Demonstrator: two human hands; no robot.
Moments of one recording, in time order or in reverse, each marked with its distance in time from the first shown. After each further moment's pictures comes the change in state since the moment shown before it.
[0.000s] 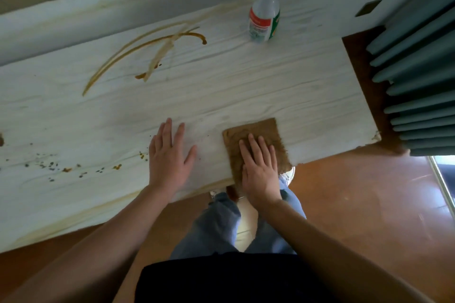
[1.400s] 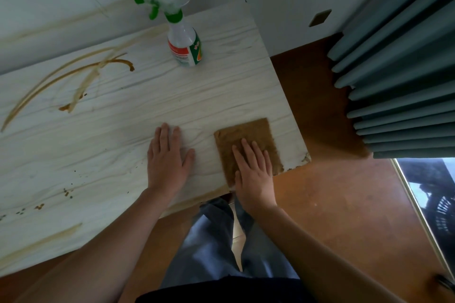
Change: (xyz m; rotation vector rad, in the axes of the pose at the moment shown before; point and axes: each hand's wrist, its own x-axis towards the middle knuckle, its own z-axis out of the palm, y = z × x) left_hand 0.064 0.171 0.035 -0.063 -0.049 -0.004; right_hand 0.026 0.156 -0.071 0.027 -0.082 0.067
